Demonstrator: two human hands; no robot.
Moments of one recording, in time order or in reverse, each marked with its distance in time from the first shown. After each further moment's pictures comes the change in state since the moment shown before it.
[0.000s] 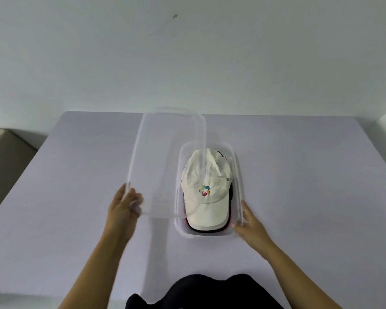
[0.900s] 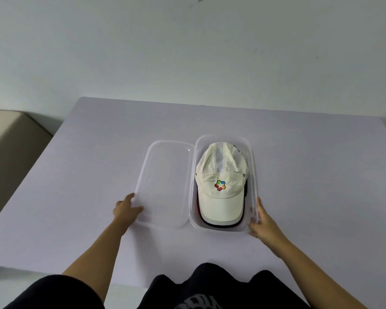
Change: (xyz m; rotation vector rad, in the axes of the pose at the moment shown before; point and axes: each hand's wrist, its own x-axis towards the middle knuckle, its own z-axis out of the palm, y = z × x) left_hand 0.086 -0.046 -0.094 1.152 0.084 -0.134; right_hand 0.004 -0.003 0.005 -0.119 -0.053 0.026
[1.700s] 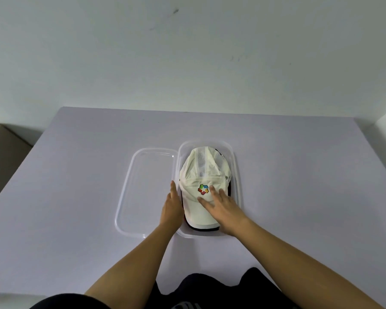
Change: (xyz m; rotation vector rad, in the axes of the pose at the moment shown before) left_hand -0.093 0.121 0.110 0.112 -0.120 0.346; right_hand 0.028 -0.061 0.025 -1.370 -0.047 -0.492
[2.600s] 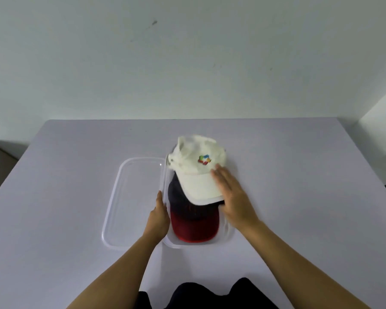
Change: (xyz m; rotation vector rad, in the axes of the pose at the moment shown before) left_hand -0.004 -0.001 -0.007 -0.042 -0.053 -0.009; right_hand -0.030 0.043 -0.032 0.553 0.795 0.057
